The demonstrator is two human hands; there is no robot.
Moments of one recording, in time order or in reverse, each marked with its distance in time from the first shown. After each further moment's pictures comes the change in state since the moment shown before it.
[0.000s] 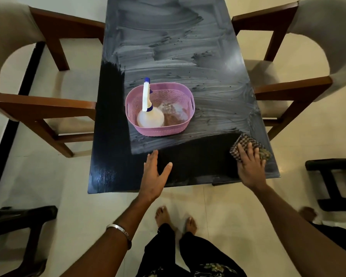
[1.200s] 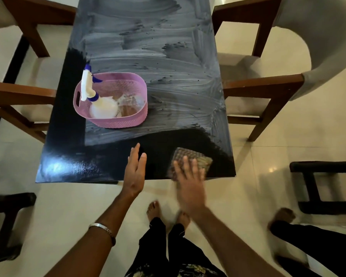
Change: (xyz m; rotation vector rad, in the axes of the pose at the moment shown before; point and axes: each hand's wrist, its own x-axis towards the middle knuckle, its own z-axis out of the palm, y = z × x) left_hand -0.010 0.045 0.113 -0.156 0.141 -0.054; right_hand -0.064 -0.006 0.017 -0.083 -0.107 -0.354
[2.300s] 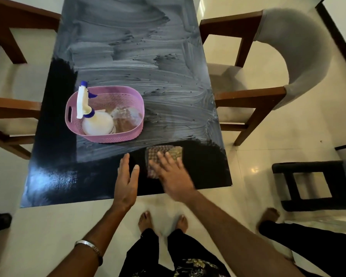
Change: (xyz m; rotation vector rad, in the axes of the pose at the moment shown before) left_hand 0.017 0.005 -0.024 -0.016 -0.028 0.034; right_hand 0.080 -0.021 -0.019 -0.109 -0.115 -0.265
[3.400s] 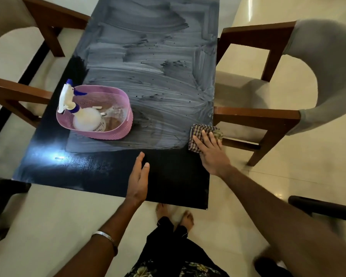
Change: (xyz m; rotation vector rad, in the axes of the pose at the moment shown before) left_hand 0.003 0.049 0.131 -0.128 0.145 -0.061; right_hand 0.034 0.231 -0.080 0.003 -0.030 0.025
